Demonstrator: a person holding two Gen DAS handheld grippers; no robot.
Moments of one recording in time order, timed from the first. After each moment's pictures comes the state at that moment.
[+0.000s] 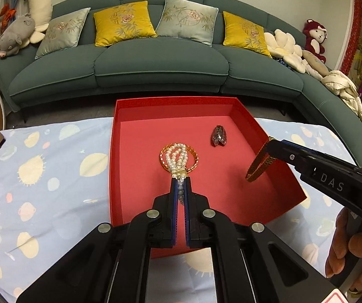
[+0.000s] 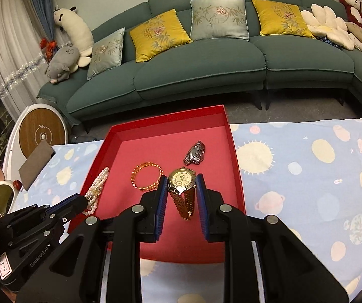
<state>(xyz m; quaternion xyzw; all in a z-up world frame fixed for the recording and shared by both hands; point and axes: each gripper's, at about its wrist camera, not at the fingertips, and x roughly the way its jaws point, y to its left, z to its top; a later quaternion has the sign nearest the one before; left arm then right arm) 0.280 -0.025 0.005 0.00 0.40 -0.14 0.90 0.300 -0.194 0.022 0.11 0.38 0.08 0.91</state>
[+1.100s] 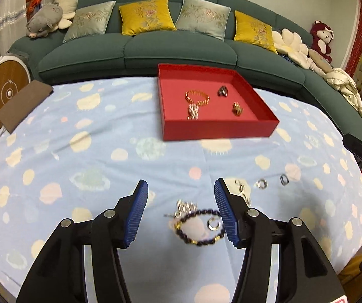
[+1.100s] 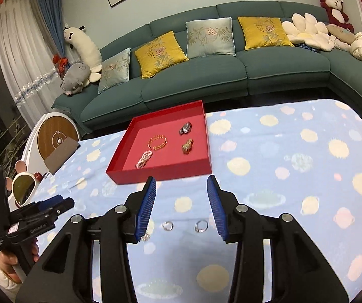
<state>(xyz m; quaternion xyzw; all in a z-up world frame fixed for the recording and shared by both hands) 0.102 0.037 0.021 -0.02 0.42 -0.10 0.90 0.100 -0.239 0.072 0.13 0.34 0.07 0.93</state>
